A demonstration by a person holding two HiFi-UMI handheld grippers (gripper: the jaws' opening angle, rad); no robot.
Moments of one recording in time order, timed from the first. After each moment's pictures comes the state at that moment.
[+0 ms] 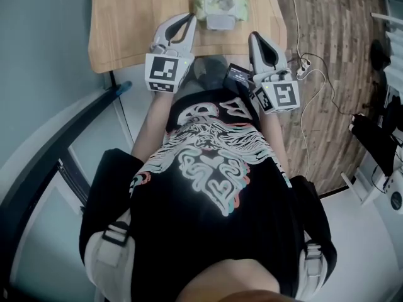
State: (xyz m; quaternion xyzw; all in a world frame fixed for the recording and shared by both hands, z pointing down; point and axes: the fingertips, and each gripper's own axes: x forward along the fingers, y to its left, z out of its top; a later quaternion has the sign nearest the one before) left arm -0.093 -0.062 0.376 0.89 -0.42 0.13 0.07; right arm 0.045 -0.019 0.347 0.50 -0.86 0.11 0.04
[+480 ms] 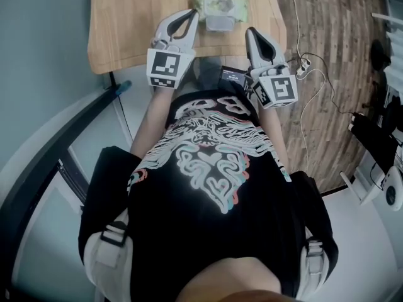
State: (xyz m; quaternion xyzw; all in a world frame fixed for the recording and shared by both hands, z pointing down) left arm -0.083 -0.076 0.381 0.90 -0.41 0.13 0.06; right arm 0.041 -0.035 0.356 0.49 -0.86 0.12 0.04
